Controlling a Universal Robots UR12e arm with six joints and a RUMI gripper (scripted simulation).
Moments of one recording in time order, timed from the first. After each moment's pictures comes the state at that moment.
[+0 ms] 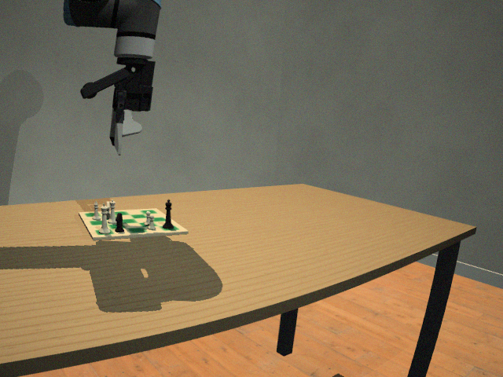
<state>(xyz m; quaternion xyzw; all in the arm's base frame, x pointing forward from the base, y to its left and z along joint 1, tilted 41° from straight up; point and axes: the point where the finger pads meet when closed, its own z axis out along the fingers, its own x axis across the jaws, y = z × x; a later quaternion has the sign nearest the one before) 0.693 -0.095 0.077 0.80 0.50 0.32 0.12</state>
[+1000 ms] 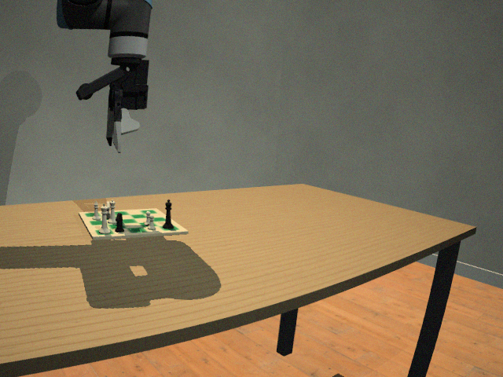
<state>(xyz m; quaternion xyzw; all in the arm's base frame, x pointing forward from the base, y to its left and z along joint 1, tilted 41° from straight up) 0.692 -0.088 0.078 0.79 0.51 0.31 0.15</state>
